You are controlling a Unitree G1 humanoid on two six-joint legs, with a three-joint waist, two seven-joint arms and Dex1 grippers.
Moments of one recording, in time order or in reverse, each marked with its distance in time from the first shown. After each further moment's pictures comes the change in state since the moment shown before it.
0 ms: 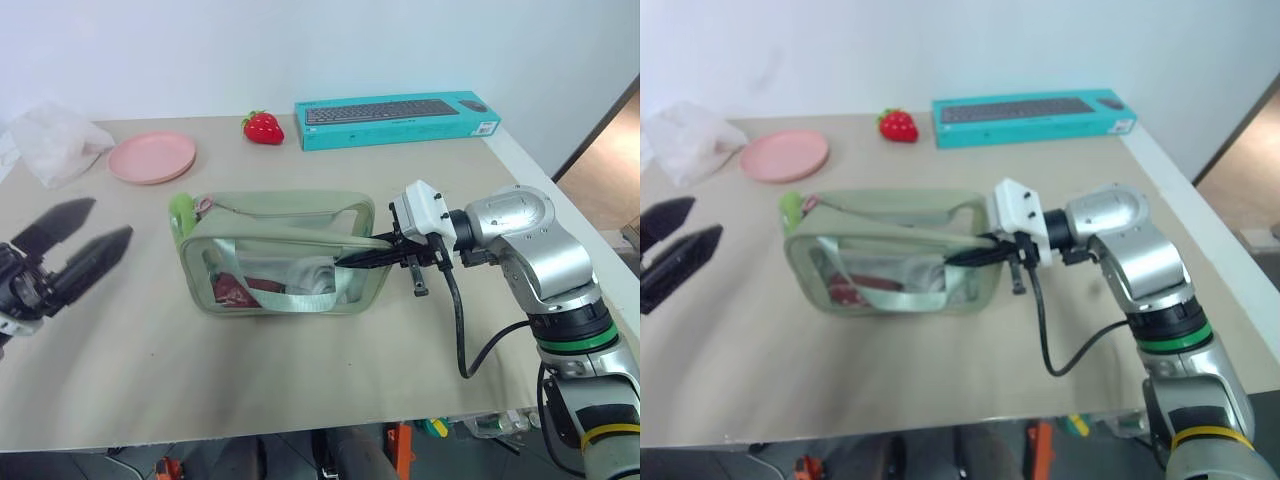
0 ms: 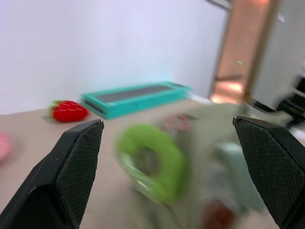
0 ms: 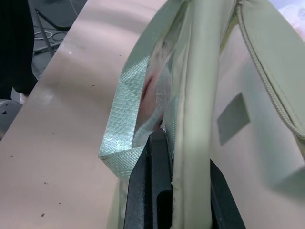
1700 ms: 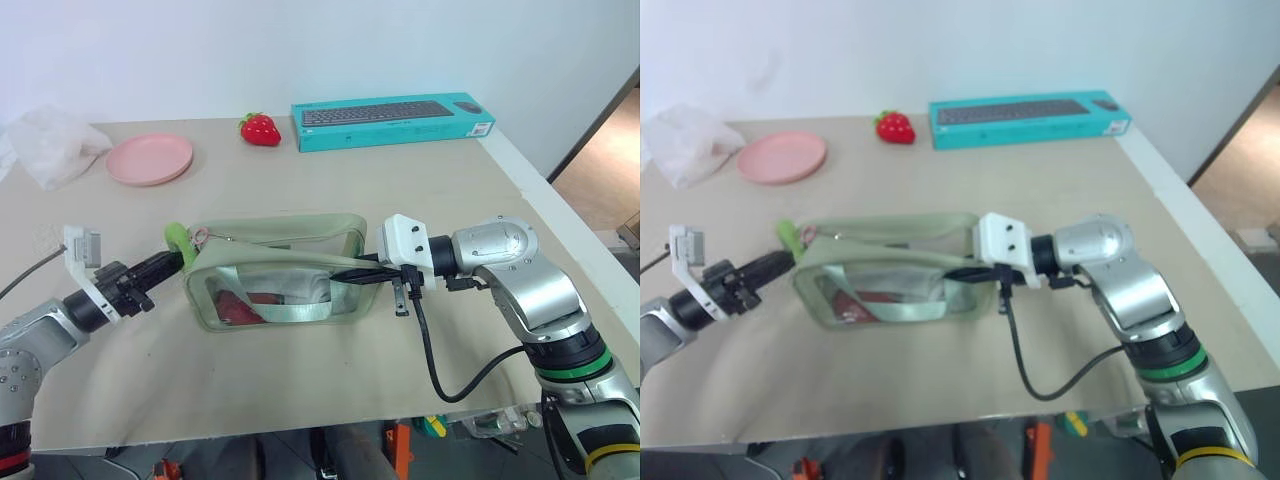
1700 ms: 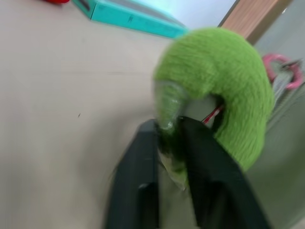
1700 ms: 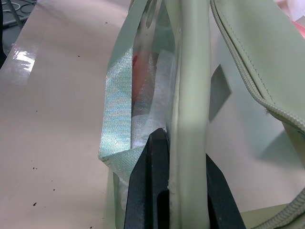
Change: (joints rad) left arm -0.169 -0.027 -0.332 0.266 0.130 0.218 -0.043; right arm 0.093 -0.001 0.032 -0.113 -0.091 0.016 -0.121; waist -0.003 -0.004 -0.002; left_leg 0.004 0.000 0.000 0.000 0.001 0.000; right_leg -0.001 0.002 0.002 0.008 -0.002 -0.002
